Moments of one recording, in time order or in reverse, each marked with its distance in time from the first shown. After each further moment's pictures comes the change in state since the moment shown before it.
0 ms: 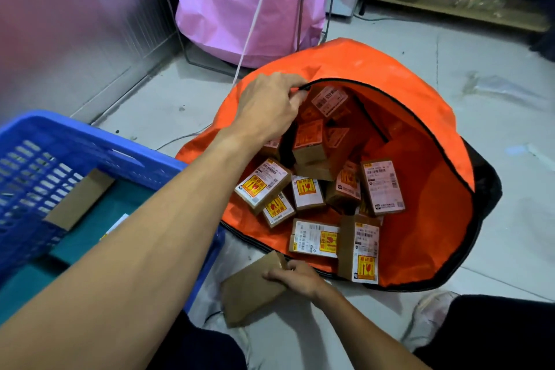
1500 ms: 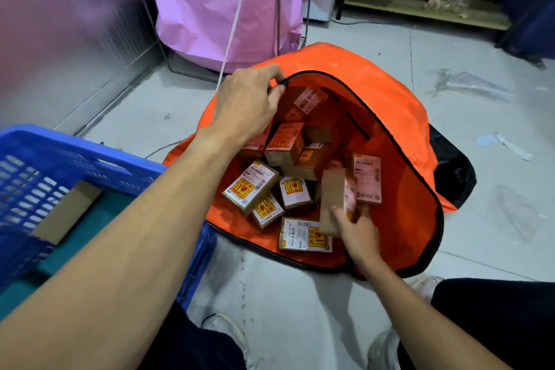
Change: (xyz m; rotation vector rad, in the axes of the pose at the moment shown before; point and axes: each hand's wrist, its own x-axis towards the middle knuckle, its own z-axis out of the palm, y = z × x) left_hand -0.005 0.006 -0.015 0.044 0.103 0.063; right_hand -0.049 -0.011 -0.105 0.186 0.778 -0.145
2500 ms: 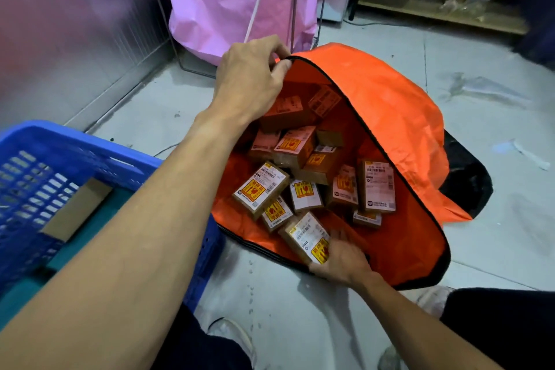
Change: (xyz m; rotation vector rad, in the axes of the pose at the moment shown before) left_hand 0.023 -0.012 -0.024 -0.034 0.104 -0.058; right_hand 0.015 0.031 0.051 -0.827 -0.400 -0.351
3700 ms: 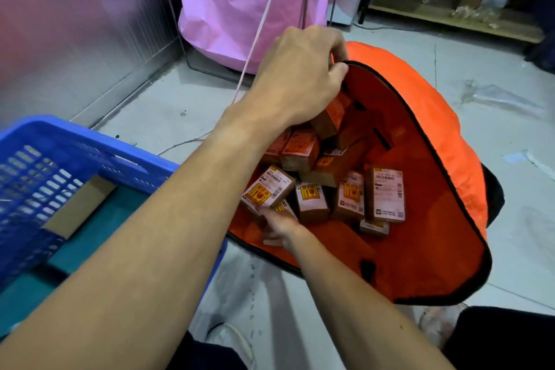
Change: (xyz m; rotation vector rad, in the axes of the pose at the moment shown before) left_hand -0.005 0.054 -0.015 -0.081 -0.133 0.139; right_hand 0.053 -0.152 -0.019 1.133 -0.332 0.291
